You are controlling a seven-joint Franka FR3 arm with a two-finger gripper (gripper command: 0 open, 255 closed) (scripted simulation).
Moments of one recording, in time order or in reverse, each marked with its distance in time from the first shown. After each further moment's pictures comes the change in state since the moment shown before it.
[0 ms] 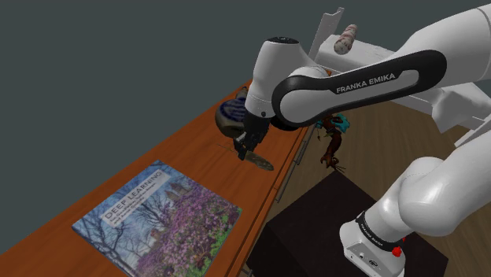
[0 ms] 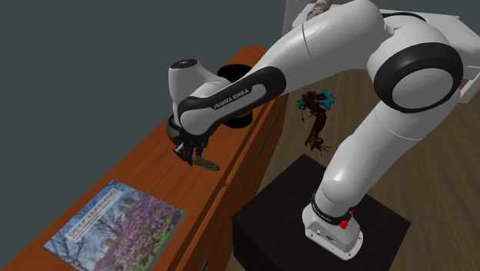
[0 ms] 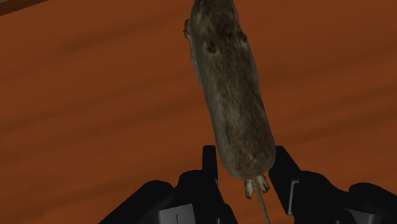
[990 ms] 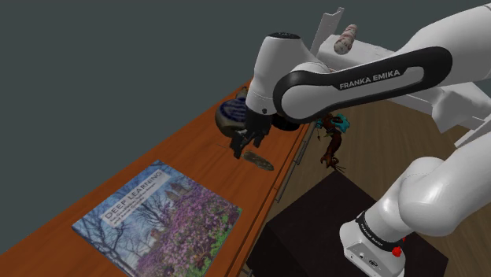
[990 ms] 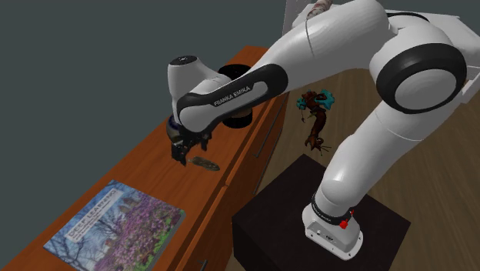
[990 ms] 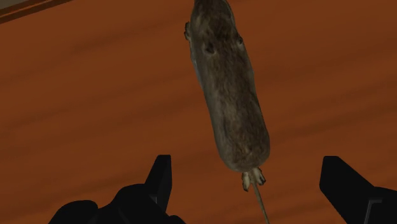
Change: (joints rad) arm 0.000 -0.013 -0.003 0.012 0.002 -0.026 -0.001
